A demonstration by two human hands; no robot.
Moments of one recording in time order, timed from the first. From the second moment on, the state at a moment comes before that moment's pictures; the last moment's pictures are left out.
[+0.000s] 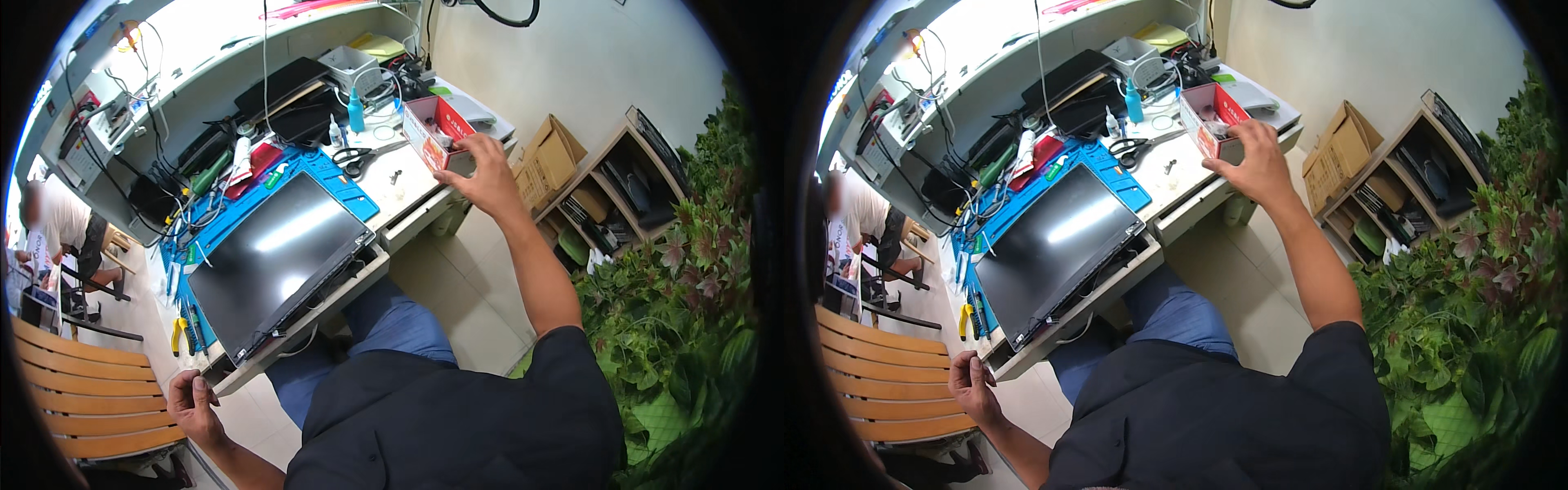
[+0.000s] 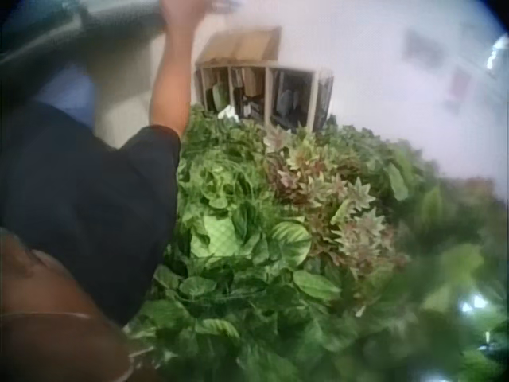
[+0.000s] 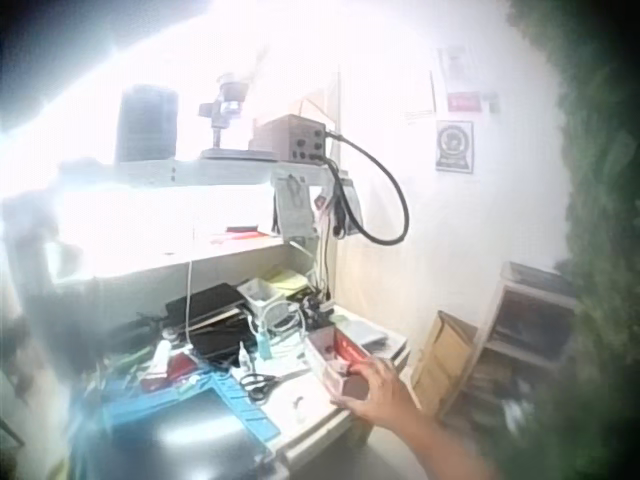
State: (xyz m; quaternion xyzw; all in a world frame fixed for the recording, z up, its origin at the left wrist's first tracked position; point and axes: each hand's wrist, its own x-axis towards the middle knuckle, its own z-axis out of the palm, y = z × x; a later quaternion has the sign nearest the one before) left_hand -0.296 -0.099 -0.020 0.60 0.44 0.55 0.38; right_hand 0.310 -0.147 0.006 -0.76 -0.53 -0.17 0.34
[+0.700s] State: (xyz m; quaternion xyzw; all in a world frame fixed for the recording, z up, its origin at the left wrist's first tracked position) left_hand -0.301 -0.084 -0.034 0.59 0.47 0.51 0.41; right_hand 0.430 -0.135 0.072 -0.76 -0.51 -0.27 0.30
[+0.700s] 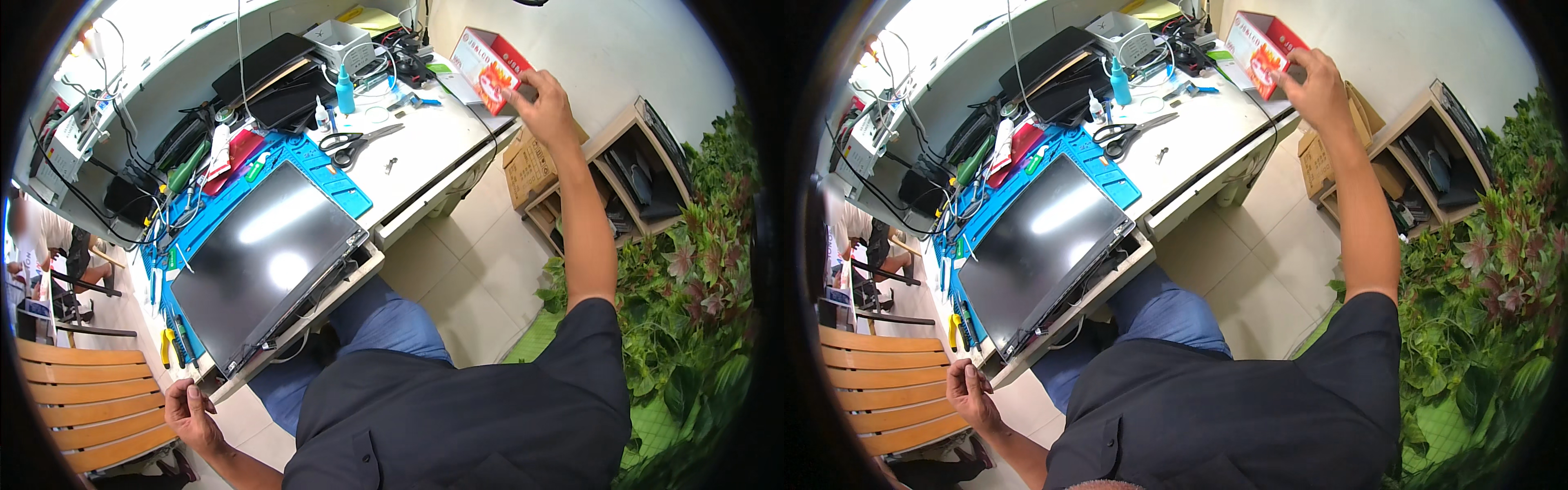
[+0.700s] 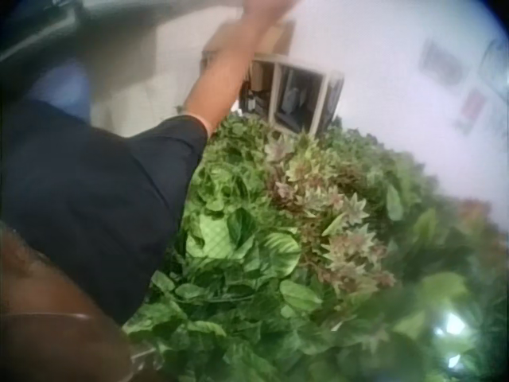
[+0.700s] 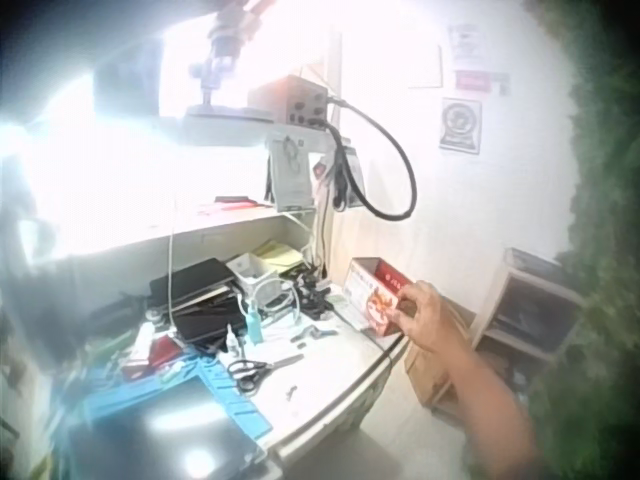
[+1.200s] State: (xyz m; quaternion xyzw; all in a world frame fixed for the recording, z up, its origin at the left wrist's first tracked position) left_hand -0.286 -0.094 -0.024 0.58 0.51 0.51 0.38; right_hand 0.537 0.022 0.029 -0.82 -0.50 -0.18 0.21
